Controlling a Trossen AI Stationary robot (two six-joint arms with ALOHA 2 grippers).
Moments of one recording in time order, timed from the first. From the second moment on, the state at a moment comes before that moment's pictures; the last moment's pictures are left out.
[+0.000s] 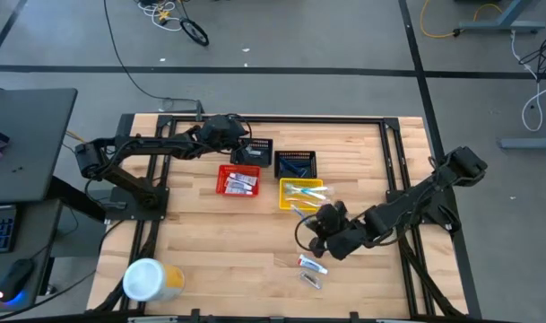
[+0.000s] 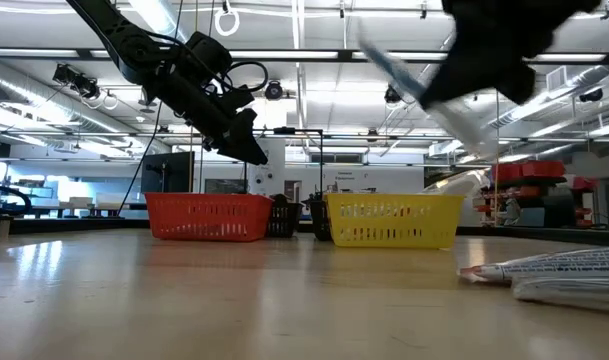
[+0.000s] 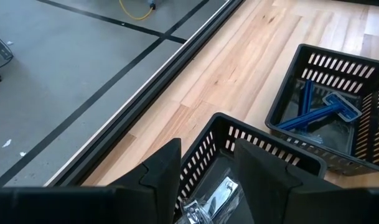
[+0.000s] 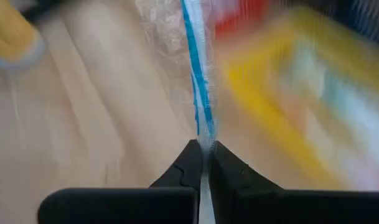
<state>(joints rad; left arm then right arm) 0.52 1.46 0.72 0.24 -0.09 0.06 0.55 1.49 0.94 -0.40 0.62 1.03</state>
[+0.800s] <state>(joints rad) 0.52 1.46 0.72 0.24 -0.09 0.05 0.14 1.49 1.09 -0.60 0.41 0.18</state>
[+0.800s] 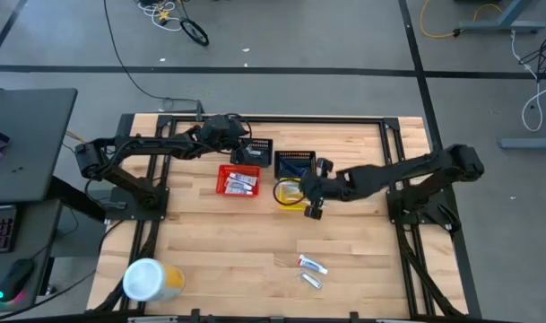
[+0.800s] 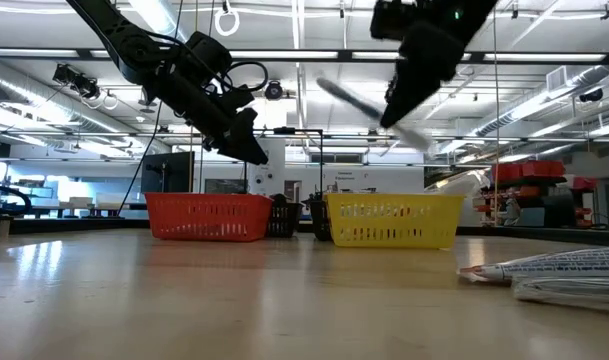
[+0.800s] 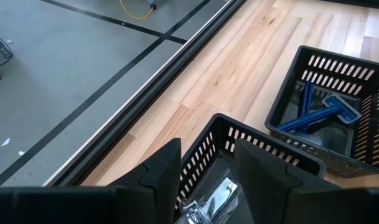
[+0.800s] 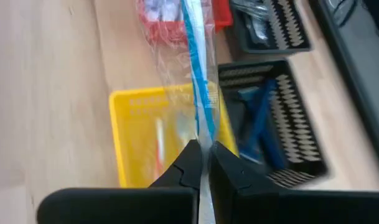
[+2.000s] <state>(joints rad) 0.52 1.46 0.72 0.28 -0.12 0.08 -0.07 1.72 1.34 -1.03 -0.03 0.10</state>
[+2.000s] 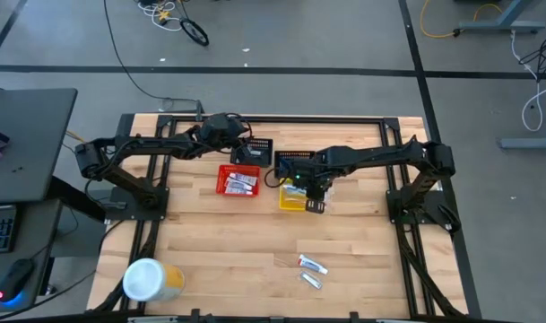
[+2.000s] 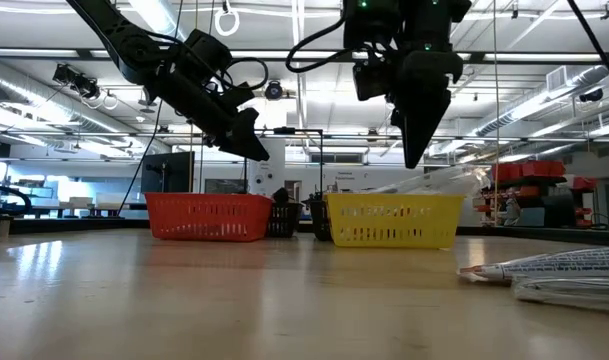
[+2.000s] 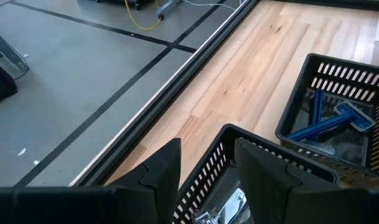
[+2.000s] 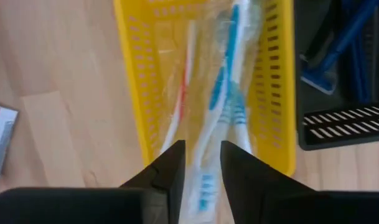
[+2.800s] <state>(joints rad) 0.52 1.46 0.72 0.28 -0.12 0.07 0.26 1.71 1.39 -0.86 -0.09 0.48</state>
